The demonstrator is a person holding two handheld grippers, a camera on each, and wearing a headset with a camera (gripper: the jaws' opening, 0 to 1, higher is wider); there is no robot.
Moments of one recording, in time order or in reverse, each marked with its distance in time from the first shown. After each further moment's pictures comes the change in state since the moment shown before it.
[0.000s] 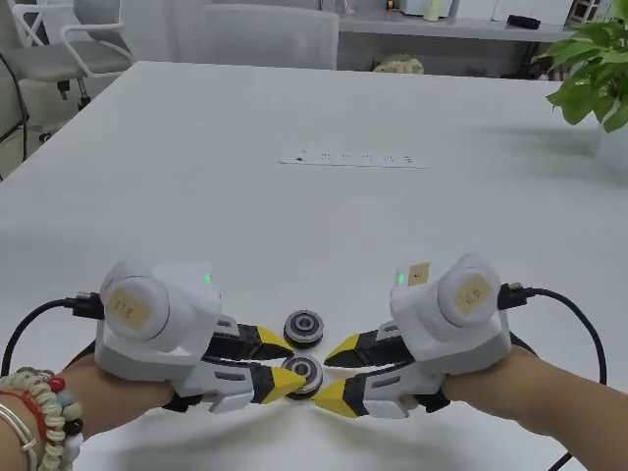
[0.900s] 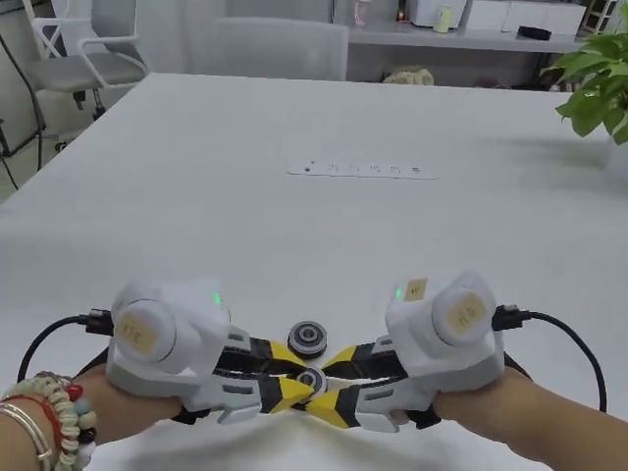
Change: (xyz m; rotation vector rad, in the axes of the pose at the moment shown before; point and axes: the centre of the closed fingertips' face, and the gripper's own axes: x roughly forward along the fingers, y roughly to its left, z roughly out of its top) left arm 0.006 -0.006 0.005 0.075 -0.028 -0.012; right arm 0.005 -0.001 0.006 0.013 -0.041 -0.018
